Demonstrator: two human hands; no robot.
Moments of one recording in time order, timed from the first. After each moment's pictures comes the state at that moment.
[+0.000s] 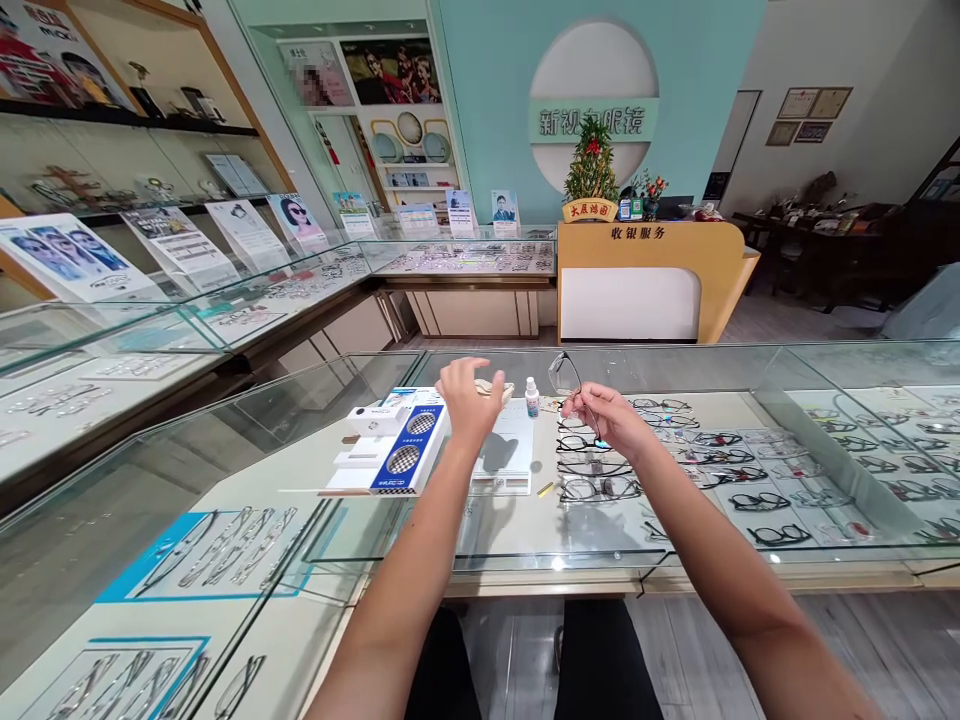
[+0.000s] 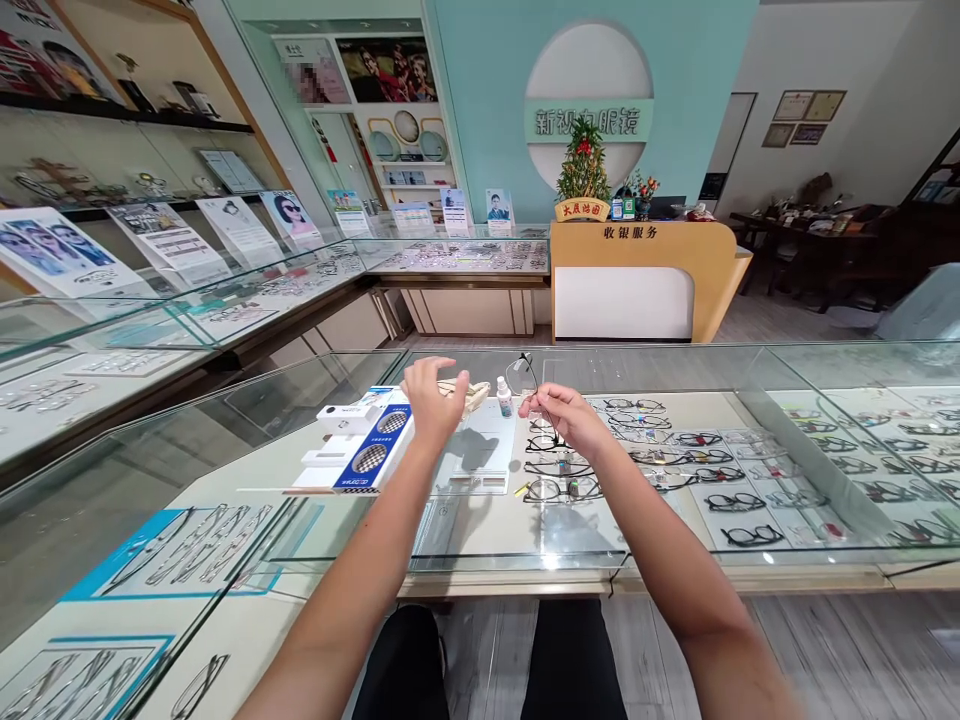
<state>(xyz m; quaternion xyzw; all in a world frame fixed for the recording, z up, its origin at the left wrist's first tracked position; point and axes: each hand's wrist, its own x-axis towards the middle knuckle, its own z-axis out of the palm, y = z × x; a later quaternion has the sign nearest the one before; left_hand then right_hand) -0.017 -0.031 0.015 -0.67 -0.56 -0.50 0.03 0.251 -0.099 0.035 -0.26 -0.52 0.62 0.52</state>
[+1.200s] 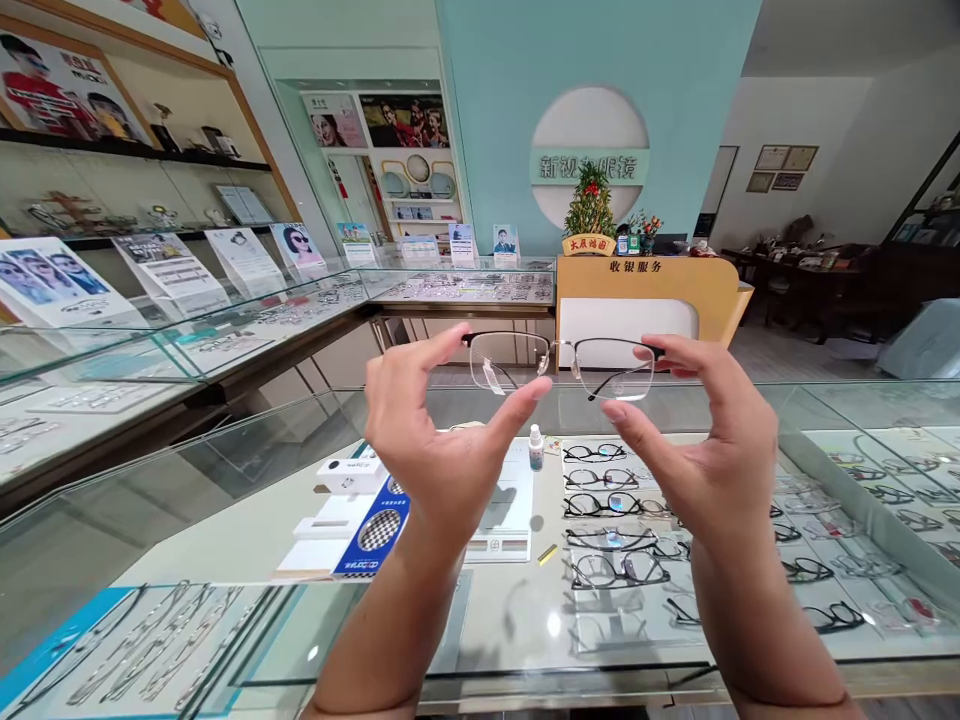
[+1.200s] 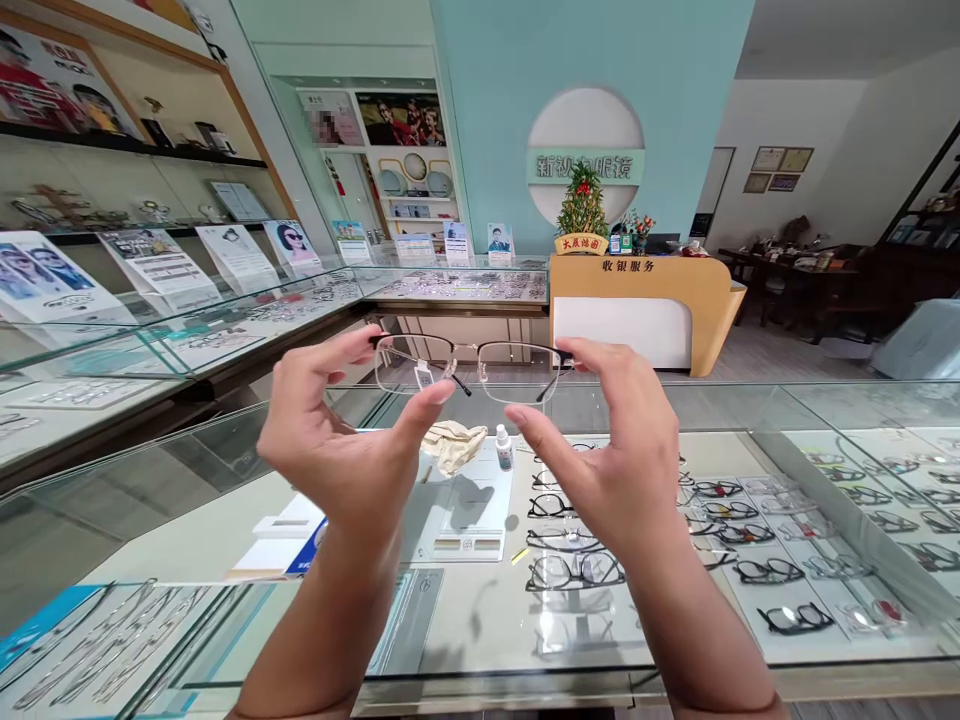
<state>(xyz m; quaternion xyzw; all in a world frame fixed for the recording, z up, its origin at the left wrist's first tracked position) 0.005 -0.094 0.156 -0.60 -0.29 -0.73 0.17 0.224 -0.159 0.171 -0.42 -0.66 -0.15 0.61</state>
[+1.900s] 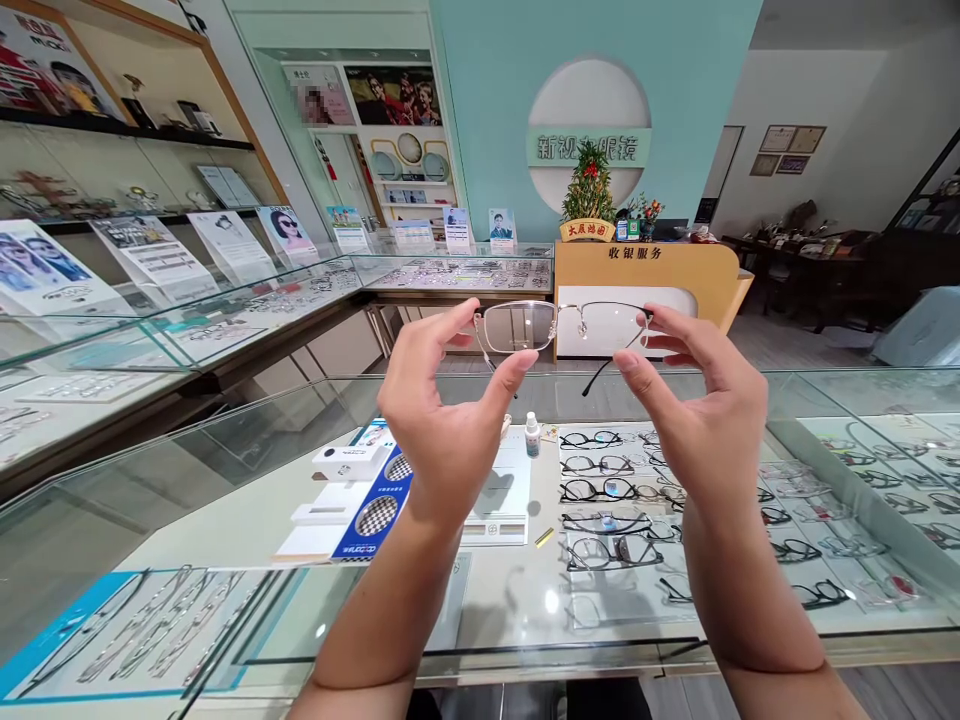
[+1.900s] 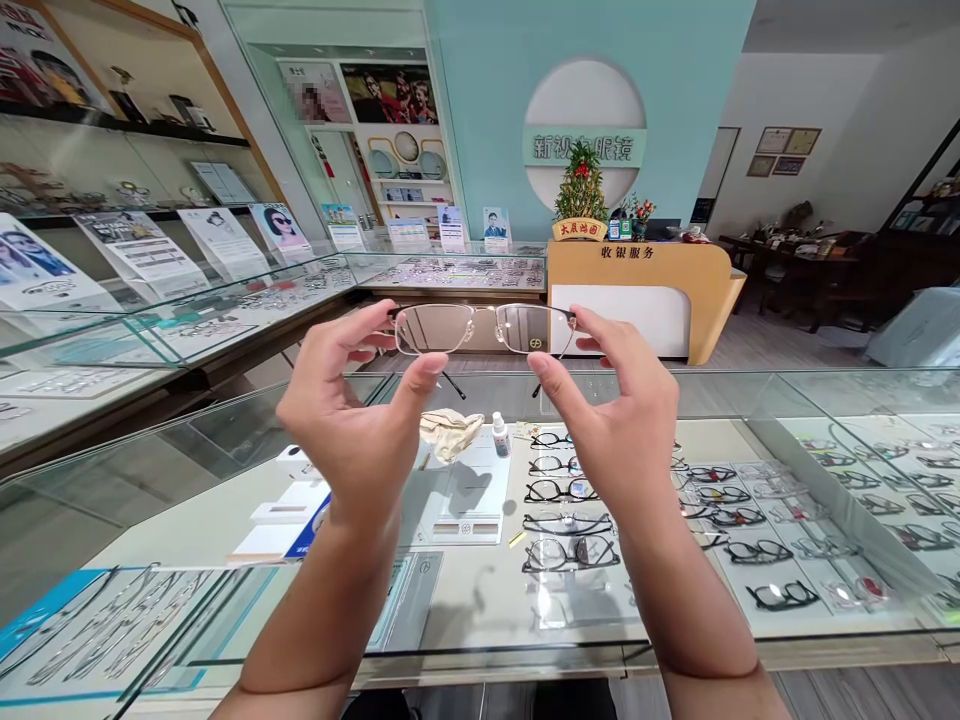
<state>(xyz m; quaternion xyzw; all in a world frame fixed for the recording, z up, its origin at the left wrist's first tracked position) 0.011 -0.084 0.154 -0.62 -0.29 -0.72 0.09 0.232 -0.138 0.167 -0.44 -0.62 -0.08 0.64</state>
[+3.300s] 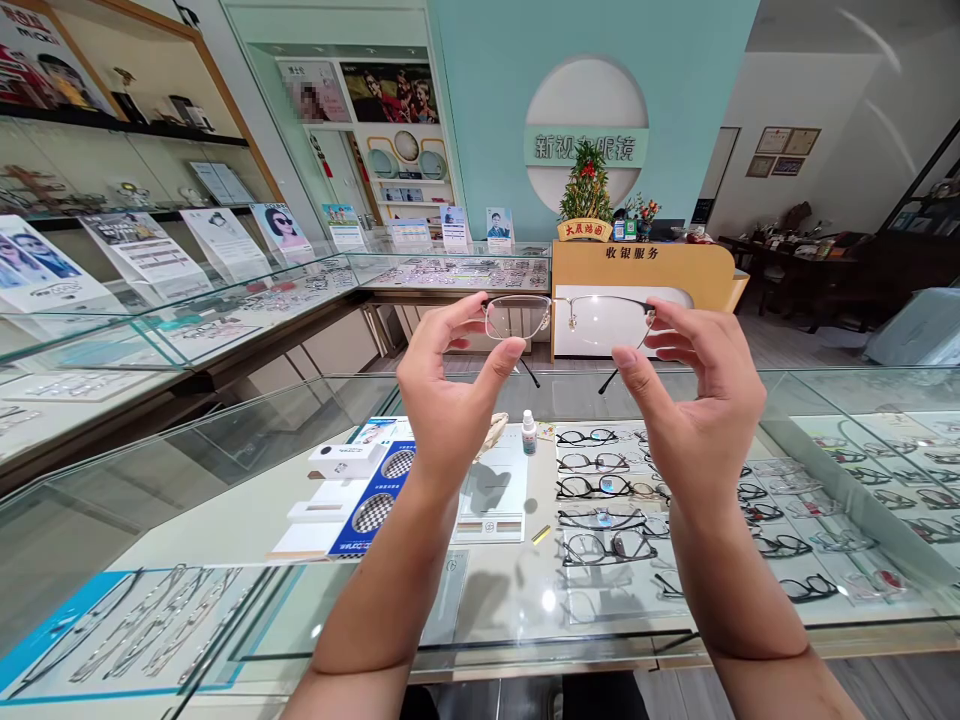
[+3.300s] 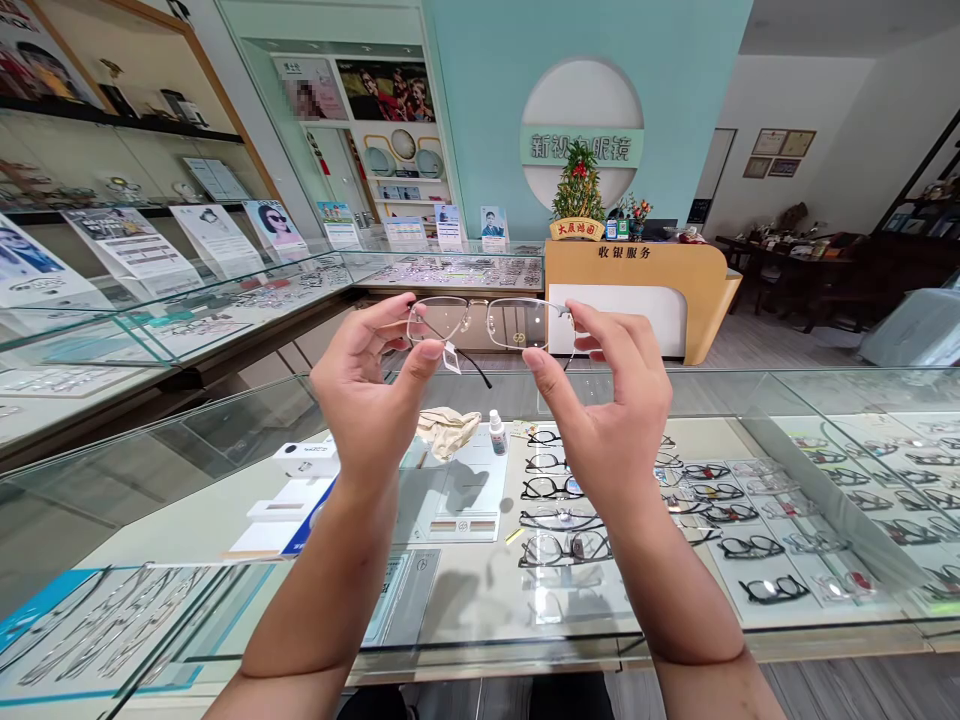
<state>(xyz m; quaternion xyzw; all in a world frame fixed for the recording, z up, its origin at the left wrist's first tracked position) 0.010 -0.060 0.150 -0.65 -0.29 -0.70 -0.02 0.221 -0.140 0.169 -0.41 -0.60 -0.10 0.68</state>
